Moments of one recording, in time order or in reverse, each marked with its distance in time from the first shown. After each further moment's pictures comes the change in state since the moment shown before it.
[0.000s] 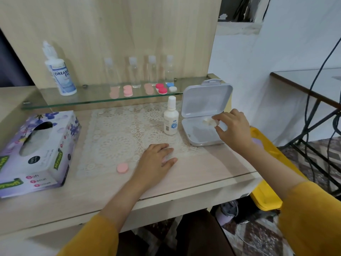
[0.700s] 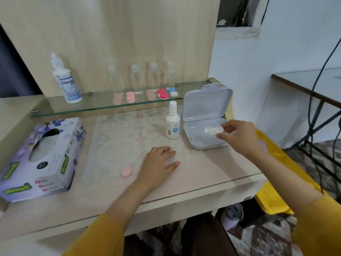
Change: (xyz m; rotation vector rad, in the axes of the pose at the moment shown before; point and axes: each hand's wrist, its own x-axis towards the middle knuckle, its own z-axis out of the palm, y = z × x) left_hand 0.002 0.005 -0.005 0.010 -0.024 -0.029; right_hand -0.001 -0.021 -0.040 0.395 -0.287 0.577
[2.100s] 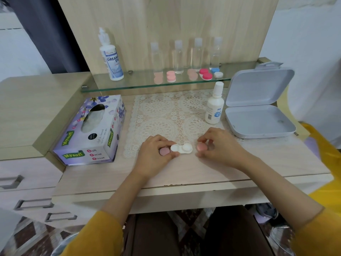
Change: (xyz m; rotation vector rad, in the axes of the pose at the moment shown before) left_hand -0.052 -0.059 -0.052 -0.145 0.207 -0.187; right_hand -0.043 -0.078 0.104 -0.139 -0.521 -0.322
